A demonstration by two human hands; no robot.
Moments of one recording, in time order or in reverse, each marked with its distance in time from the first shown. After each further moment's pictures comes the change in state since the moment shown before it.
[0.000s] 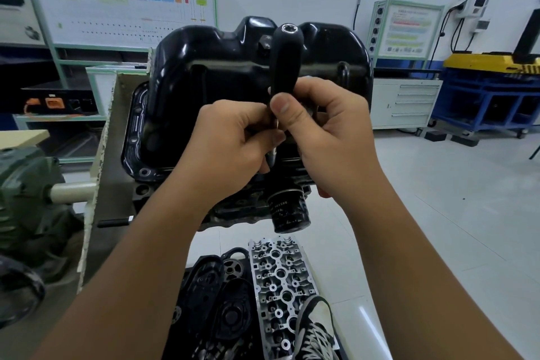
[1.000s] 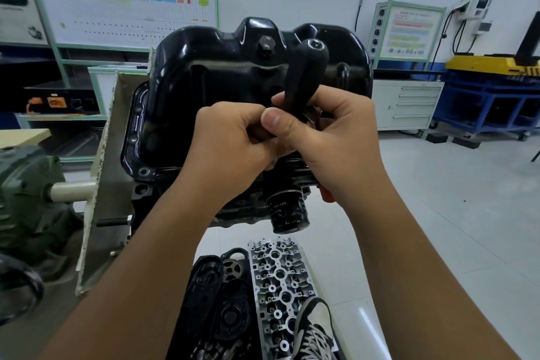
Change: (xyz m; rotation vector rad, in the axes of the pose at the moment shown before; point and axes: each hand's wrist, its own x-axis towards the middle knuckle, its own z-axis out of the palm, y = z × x) left_hand -0.002 0.004 0.006 0.020 0.065 0.045; right_hand -0.003 -0.001 -0.006 0.106 0.027 0.026
